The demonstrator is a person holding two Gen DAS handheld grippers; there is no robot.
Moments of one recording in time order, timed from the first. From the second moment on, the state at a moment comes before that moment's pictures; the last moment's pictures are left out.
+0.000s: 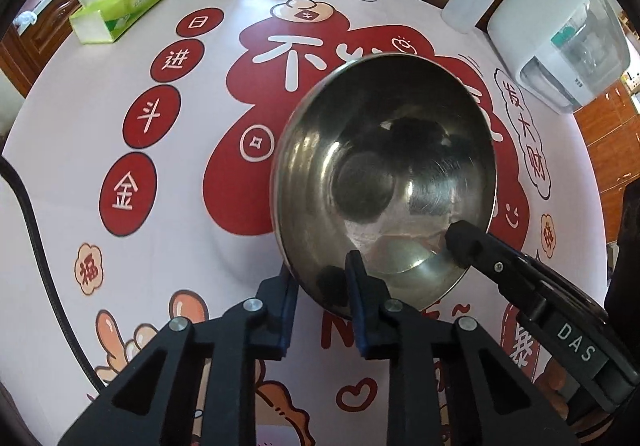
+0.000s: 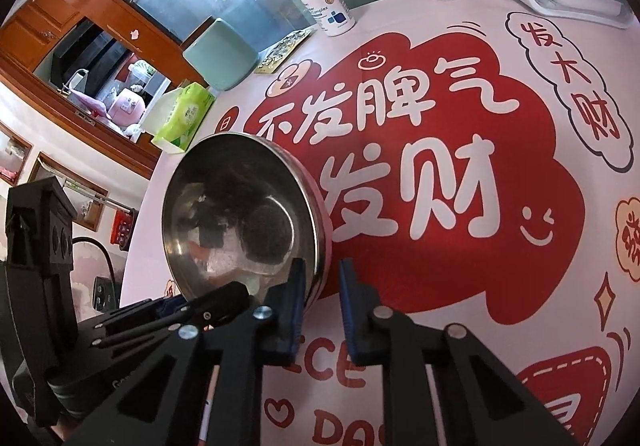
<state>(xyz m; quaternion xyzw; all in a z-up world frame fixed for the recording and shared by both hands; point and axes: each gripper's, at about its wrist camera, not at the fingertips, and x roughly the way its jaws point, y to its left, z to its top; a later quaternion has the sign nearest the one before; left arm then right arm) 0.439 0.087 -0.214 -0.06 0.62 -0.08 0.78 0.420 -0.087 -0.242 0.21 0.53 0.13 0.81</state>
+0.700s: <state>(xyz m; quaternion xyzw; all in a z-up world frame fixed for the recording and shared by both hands) 0.389 0.107 -0.191 -0.08 0.62 -0.07 0.77 0.375 -0.073 -0.220 0.19 0.54 0.14 0.81</state>
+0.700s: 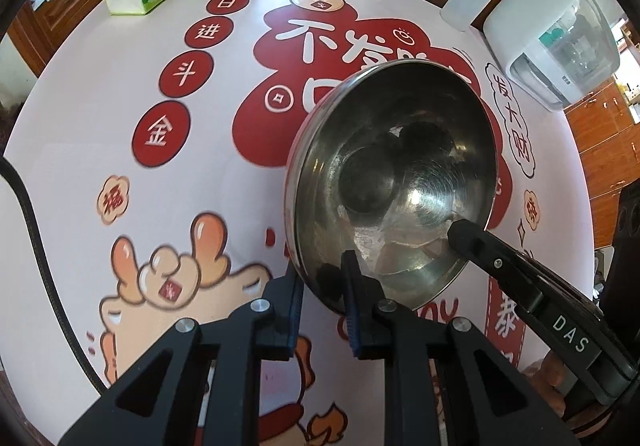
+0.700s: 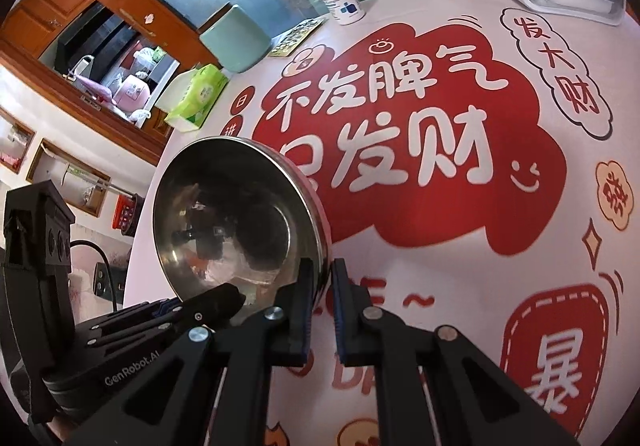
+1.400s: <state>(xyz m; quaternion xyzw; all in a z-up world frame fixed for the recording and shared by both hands) 0.288 0.126 -0.137 -0.08 0.61 -0.08 0.78 0.283 -0.048 -0.172 0.15 0.54 0.14 0.82</state>
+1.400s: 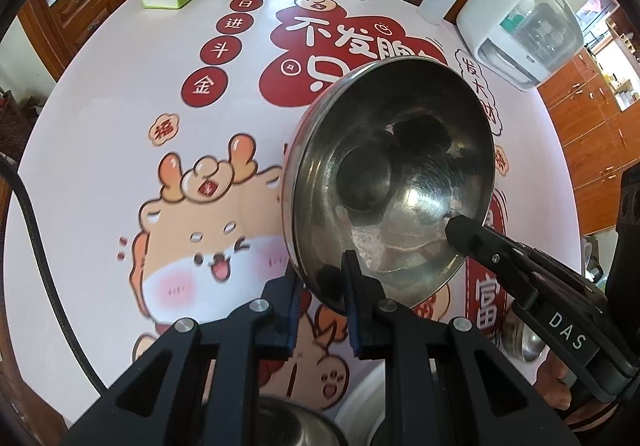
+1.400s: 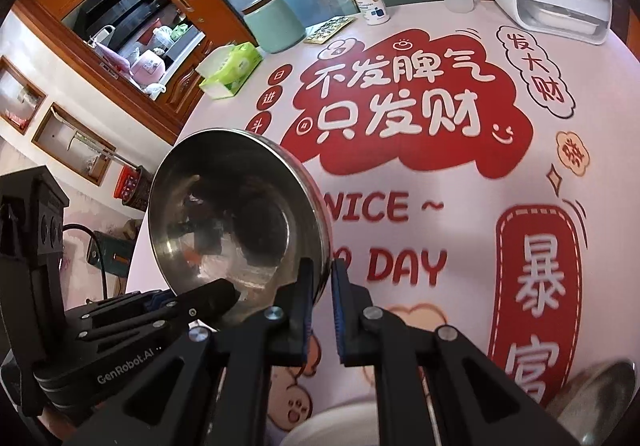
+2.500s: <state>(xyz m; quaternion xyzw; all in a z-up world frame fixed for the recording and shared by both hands) 0.120 0.193 -0.117 -0.08 0.63 -0.08 0.77 0.124 0.016 -0.160 0.13 0.56 0.16 0.80</state>
